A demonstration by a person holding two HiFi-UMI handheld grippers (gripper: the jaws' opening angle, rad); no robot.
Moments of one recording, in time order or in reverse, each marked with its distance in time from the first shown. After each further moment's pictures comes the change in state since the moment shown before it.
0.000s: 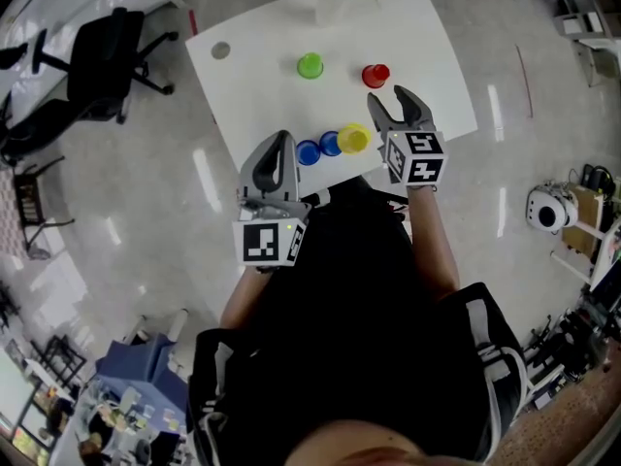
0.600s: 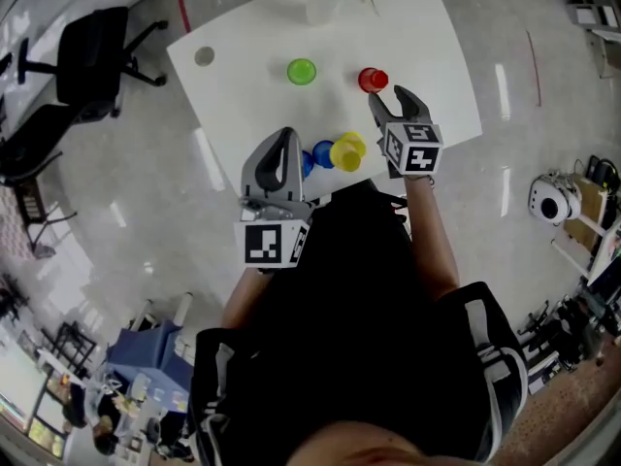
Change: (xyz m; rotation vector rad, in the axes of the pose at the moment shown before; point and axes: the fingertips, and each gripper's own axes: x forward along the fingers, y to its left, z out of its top) left arm 0.091 -0.005 -0.018 -0.041 0.100 -0.003; right arm 0.079 -0.068 -0.049 0.106 0.175 -0.009
